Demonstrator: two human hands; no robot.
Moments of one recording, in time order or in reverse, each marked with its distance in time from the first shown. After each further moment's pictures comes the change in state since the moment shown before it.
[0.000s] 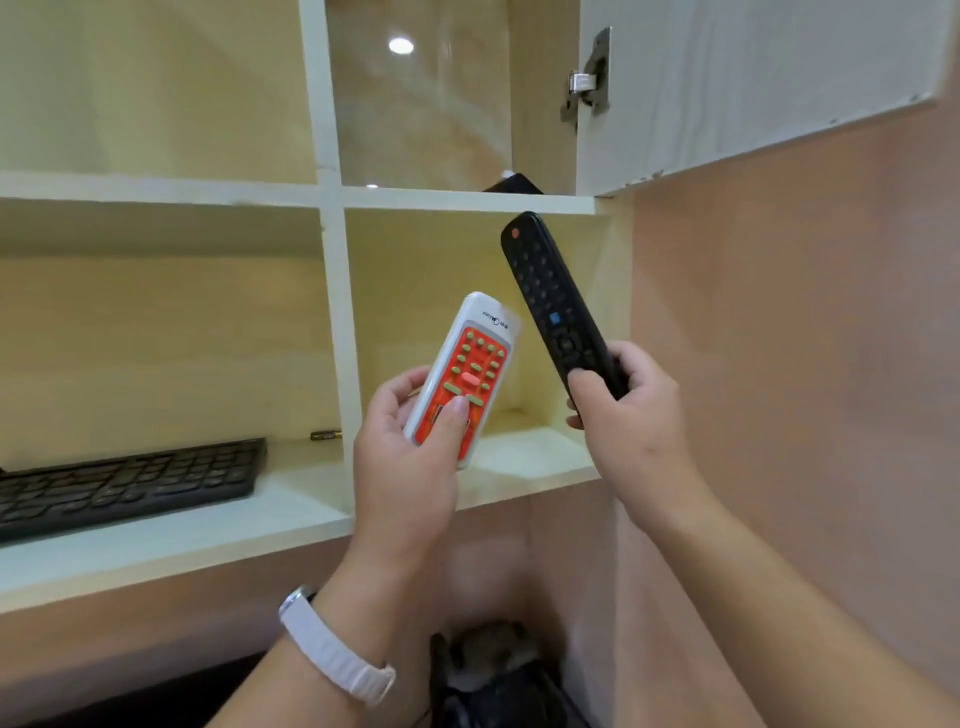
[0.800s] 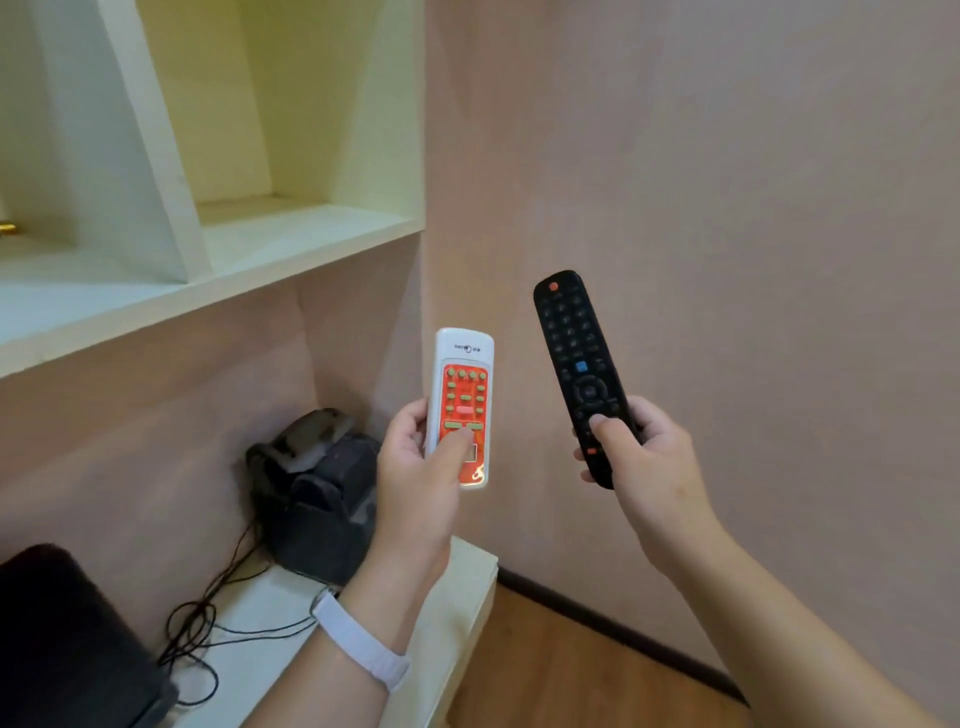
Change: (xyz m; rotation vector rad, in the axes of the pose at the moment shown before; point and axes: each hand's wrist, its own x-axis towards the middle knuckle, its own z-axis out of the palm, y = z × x) left_hand -0.168 -0.083 -0.074 -0.359 -0.696 -0.731; right_hand -0.282 -0.012 -0.026 -0.369 0.550 0.551
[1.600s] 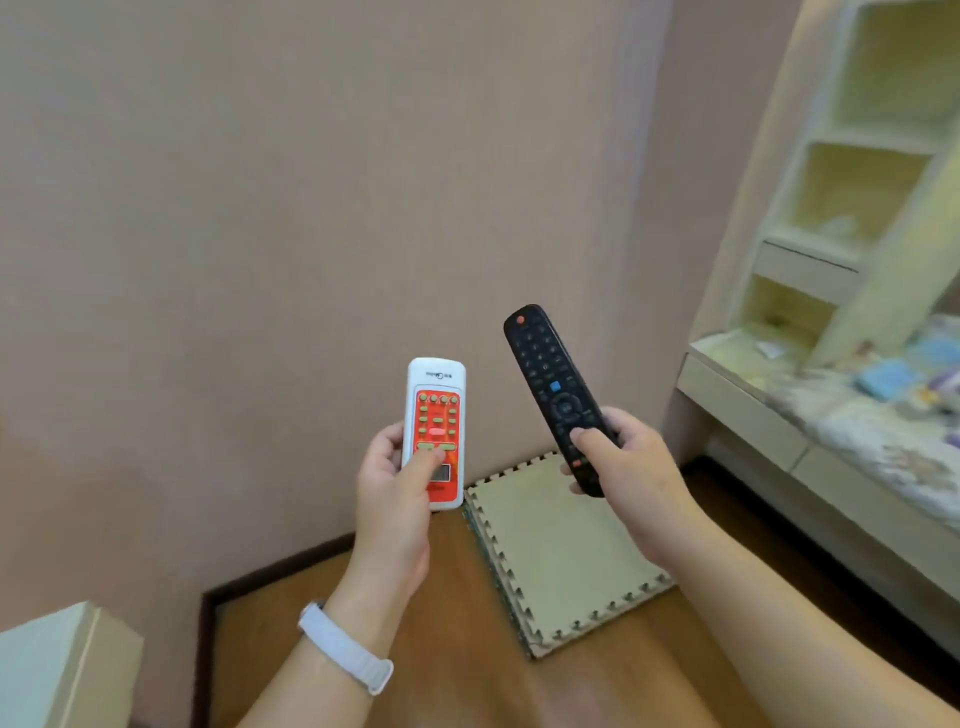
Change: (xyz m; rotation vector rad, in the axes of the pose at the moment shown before) left_hand -0.400 -0.070 0.287 0.021 -0.775 -0.334; right_hand -0.344 0.037 -0.446 -0.069 0.690 0.291
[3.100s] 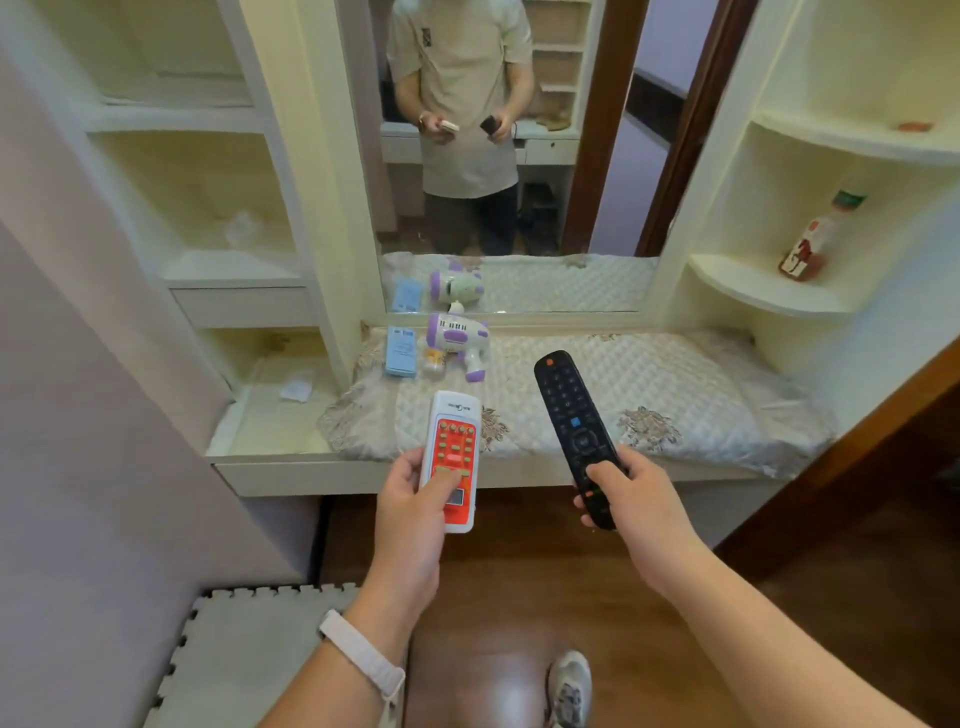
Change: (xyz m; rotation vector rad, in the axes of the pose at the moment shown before) left_hand 0.089 -0.189 0.553 0.173 -1.175 -0.450; right_hand 0.107 0.119 -0.387 0.197 1.230 0.363
